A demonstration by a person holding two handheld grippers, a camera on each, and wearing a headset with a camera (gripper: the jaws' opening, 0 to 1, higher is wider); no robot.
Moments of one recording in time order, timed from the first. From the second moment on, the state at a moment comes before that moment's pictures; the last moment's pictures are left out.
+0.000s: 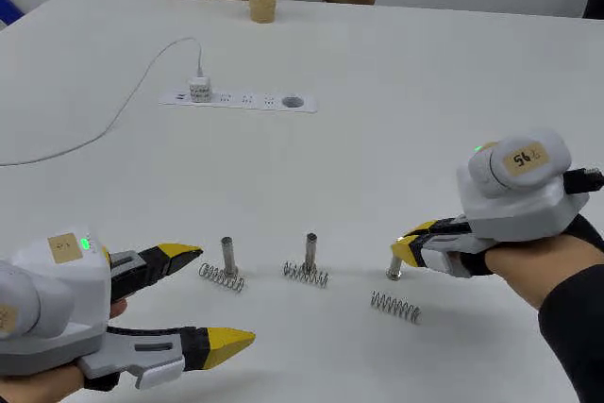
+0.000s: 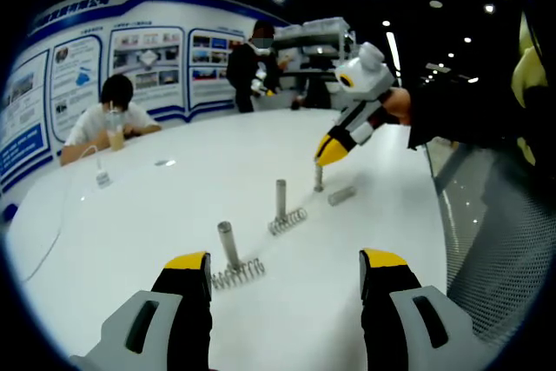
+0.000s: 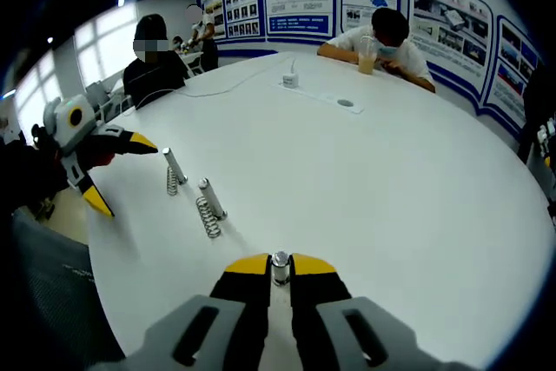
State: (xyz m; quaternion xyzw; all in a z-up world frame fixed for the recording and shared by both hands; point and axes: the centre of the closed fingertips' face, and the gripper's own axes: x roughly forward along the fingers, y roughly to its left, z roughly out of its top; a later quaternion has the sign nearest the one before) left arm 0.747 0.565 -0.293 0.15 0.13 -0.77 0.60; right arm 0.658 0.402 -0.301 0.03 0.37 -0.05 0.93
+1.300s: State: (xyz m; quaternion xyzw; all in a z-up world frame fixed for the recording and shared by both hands) left arm 0.739 0.566 -0.294 0.15 0.13 -0.77 0.60; right arm 0.639 0.444 -0.306 -0.01 0.41 0.04 0.91
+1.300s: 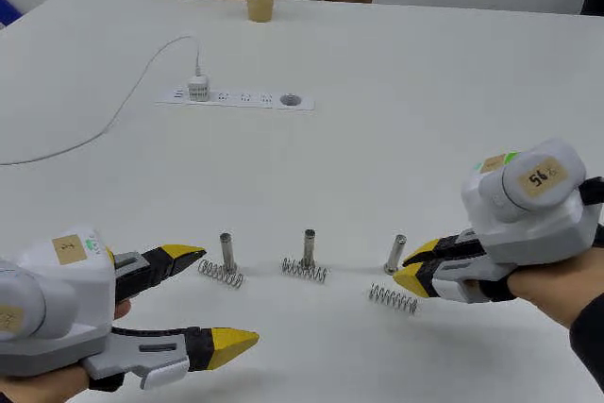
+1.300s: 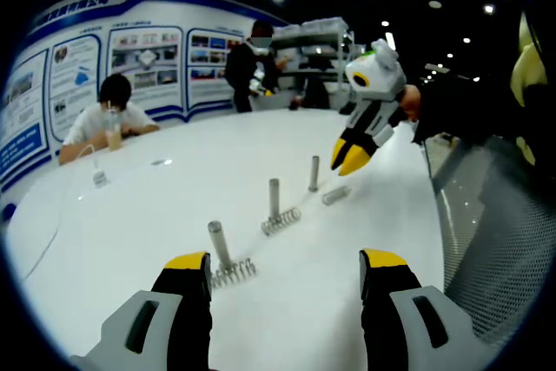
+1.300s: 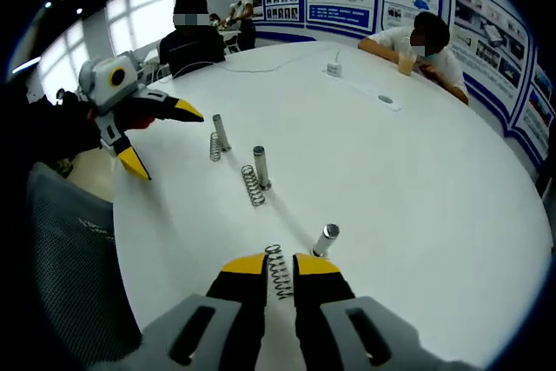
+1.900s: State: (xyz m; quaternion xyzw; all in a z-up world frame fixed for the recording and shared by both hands) left arm 0.738 0.567 -0.297 0.15 0.13 -0.77 0.60; right arm 0.653 0.455 -0.333 -0.07 0.47 0.11 0.87
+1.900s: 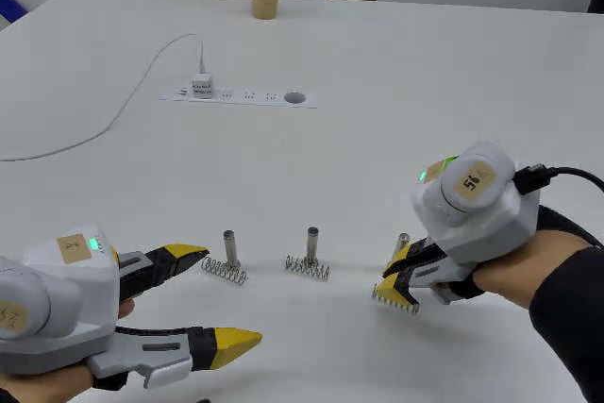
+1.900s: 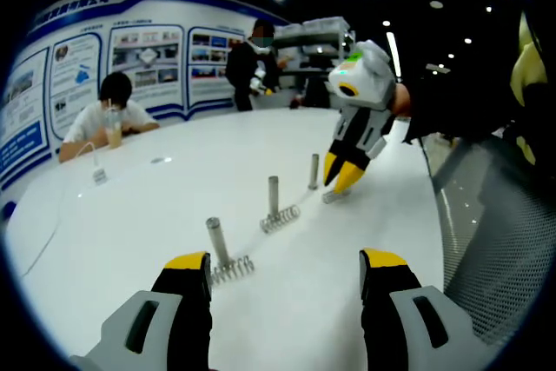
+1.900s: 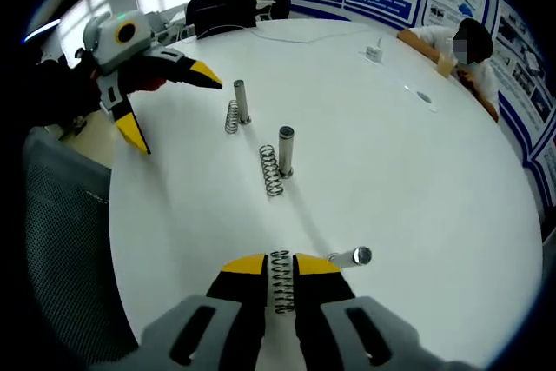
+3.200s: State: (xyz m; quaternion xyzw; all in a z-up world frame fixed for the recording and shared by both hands) left arm 0.739 0.569 -0.302 0.15 0.14 -0.77 0.60; right arm 0.656 0.456 -0.344 -0.09 0.50 0.14 0.85
